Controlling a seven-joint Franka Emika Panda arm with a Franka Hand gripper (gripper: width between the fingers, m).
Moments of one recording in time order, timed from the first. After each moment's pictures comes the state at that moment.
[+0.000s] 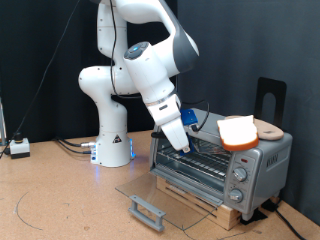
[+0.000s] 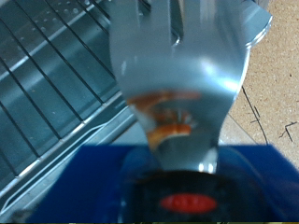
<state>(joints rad) -0.16 -0.15 0.16 -2.47 0.73 2.28 -0.92</state>
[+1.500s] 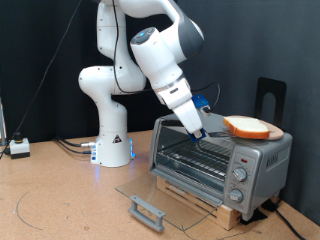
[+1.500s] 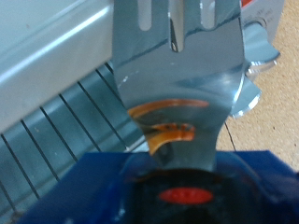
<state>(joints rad) -0.14 -0.21 0.21 -2.46 0.77 2.29 -0.94</state>
